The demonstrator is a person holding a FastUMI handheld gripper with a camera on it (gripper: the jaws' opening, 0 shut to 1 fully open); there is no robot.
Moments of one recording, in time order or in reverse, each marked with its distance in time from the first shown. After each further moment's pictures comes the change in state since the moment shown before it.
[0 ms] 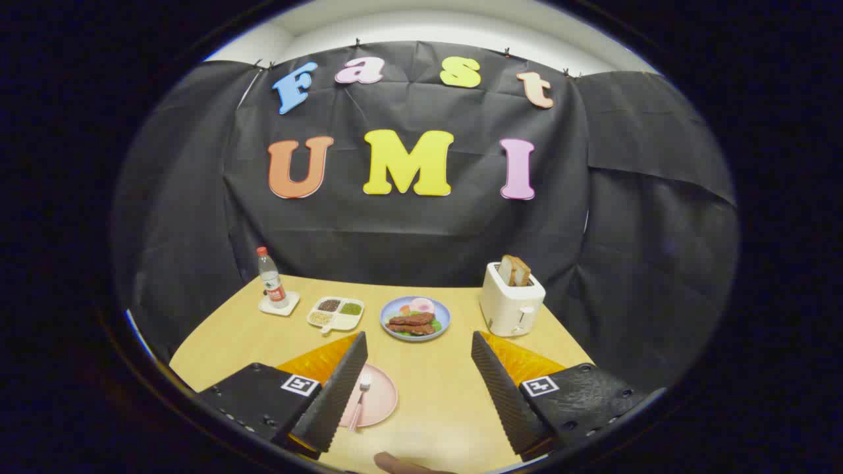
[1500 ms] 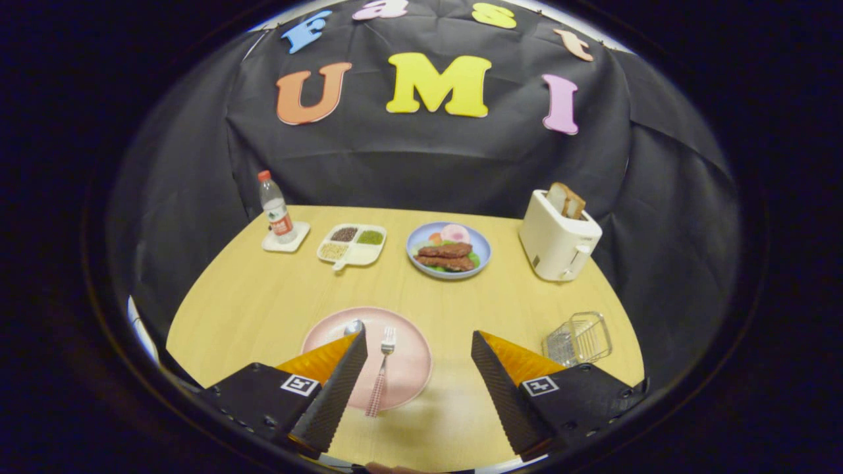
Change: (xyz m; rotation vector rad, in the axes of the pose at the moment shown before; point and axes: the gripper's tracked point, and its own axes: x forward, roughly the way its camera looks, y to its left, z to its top) arm 0.081 0.068 -0.117 -0.068 0.399 0.074
